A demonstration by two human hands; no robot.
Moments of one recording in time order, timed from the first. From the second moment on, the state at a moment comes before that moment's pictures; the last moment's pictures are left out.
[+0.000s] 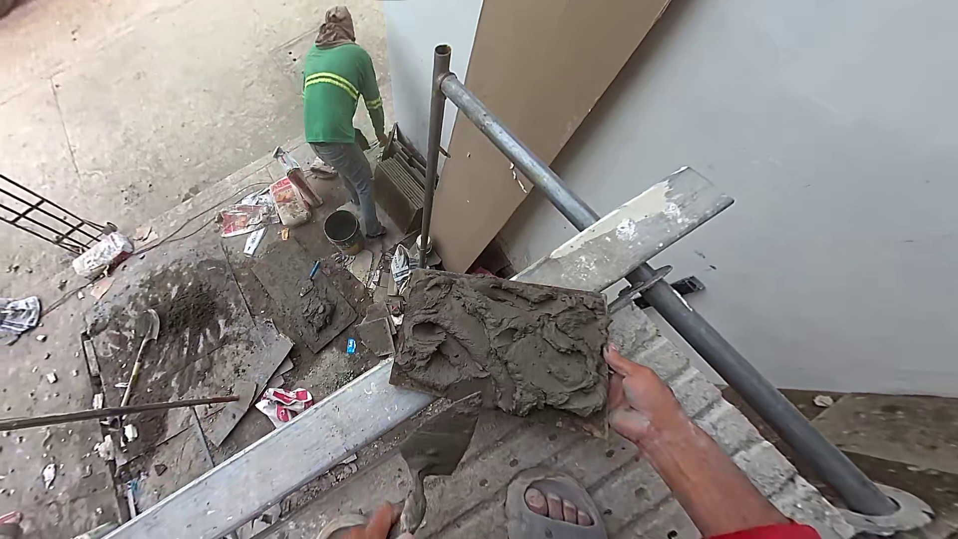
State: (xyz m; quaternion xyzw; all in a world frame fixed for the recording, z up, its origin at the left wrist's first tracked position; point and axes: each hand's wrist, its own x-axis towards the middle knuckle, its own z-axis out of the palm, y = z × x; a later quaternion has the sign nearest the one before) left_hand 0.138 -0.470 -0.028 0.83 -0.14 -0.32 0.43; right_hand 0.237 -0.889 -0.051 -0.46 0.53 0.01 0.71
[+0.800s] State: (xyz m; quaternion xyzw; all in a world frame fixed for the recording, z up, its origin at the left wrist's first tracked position) left_hand 0.191 -0.605 -0.108 0.91 -0.11 -0.18 0.37; right_hand 0.253 -0.880 -0.013 -0.49 0.55 0.01 0.68
